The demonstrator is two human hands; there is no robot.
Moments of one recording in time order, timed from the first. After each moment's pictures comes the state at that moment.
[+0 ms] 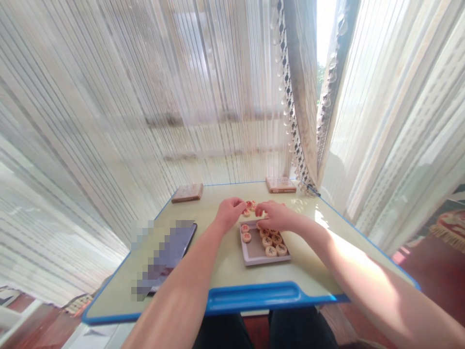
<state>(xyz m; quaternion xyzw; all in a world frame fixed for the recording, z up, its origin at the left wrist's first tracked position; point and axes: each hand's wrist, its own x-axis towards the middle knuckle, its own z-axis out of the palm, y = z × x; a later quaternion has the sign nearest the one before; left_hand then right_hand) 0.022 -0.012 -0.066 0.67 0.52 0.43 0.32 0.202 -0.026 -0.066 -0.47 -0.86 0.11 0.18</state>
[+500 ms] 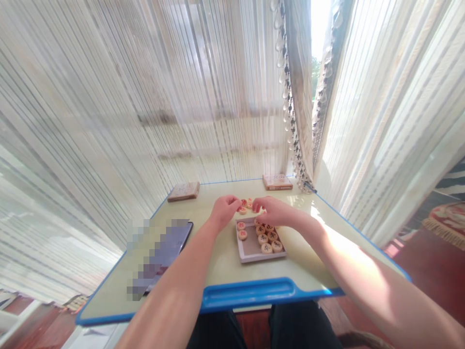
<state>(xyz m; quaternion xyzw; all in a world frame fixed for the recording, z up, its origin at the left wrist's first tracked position) 0.019 -0.009 -0.067 0.67 0.52 0.43 0.32 0.208 -0.024 -0.064 -0.46 -0.85 0.13 0.22</state>
